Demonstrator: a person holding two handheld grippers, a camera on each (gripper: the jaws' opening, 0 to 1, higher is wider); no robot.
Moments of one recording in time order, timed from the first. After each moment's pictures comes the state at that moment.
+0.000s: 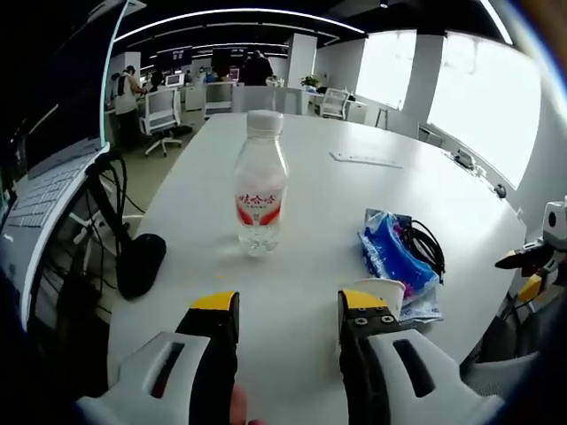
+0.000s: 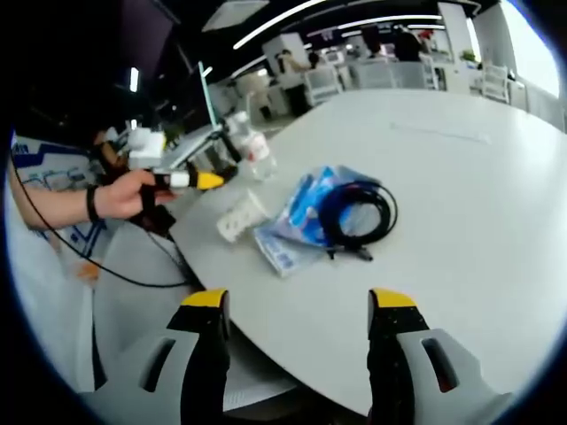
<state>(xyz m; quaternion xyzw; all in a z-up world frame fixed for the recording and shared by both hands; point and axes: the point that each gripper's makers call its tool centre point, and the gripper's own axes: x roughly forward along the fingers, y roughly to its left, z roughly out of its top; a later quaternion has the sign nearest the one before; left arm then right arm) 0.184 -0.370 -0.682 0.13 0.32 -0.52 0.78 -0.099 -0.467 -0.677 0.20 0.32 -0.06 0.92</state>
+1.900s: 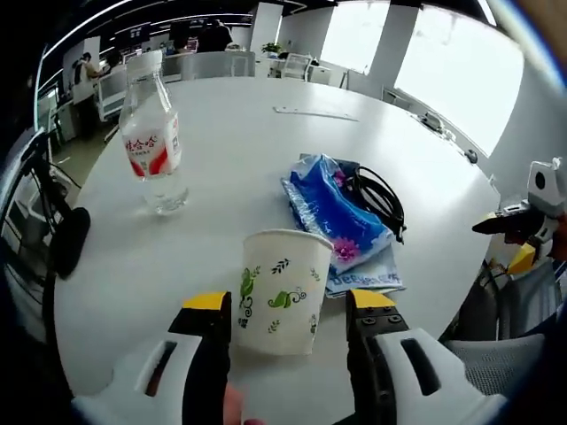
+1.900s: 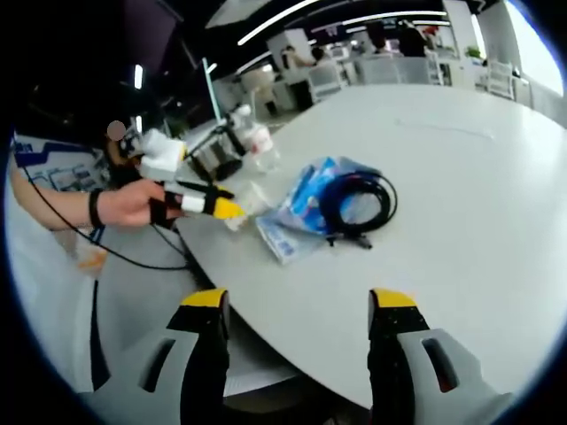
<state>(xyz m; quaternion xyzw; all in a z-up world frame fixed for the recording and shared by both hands) 0.106 -0.400 -0.733 0.18 0.38 -0.59 0.70 -0.116 -0.461 -0.682 0.21 0.33 -0.05 0.92</state>
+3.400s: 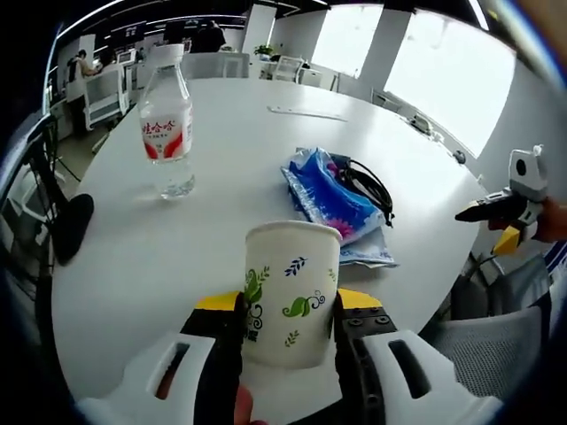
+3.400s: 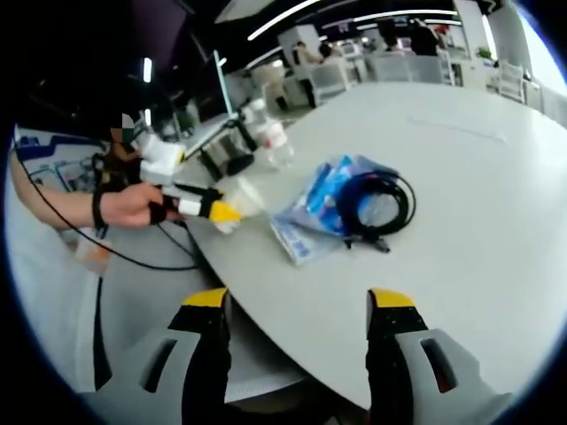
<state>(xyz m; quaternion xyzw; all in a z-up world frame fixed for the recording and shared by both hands) 0.099 -0.368 -0.726 0.16 0.37 -0.61 0.68 -0.101 -0.447 -0.680 0.20 0.34 -0.02 0.92</state>
